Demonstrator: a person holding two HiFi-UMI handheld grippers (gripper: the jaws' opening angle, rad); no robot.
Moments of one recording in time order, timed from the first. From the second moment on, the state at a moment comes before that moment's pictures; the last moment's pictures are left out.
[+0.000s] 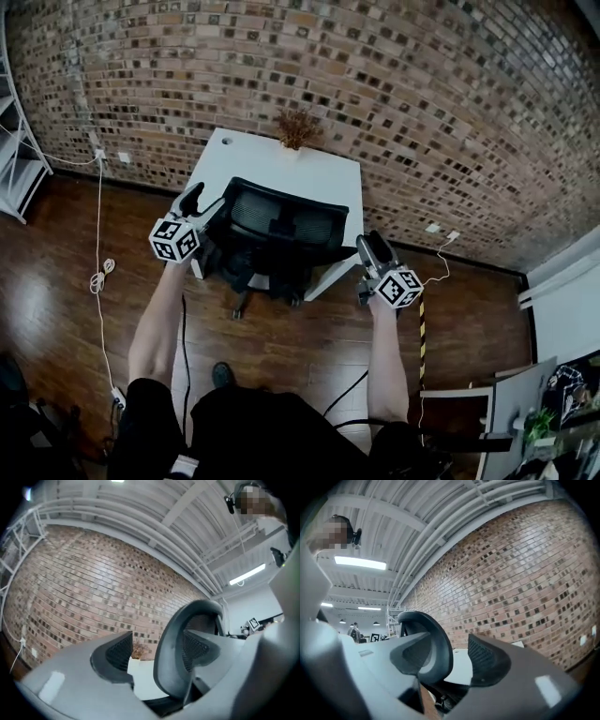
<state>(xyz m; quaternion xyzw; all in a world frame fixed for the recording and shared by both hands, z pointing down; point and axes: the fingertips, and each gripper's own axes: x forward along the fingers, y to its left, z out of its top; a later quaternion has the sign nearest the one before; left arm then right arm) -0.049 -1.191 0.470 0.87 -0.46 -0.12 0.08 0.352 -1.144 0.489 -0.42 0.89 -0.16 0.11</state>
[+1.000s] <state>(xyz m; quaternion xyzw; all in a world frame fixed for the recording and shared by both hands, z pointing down) -0.036 -0.881 0.417 0.89 -0.41 -0.17 0.11 0.263 -0.982 0.506 -0.32 0.88 -0.32 0.16</state>
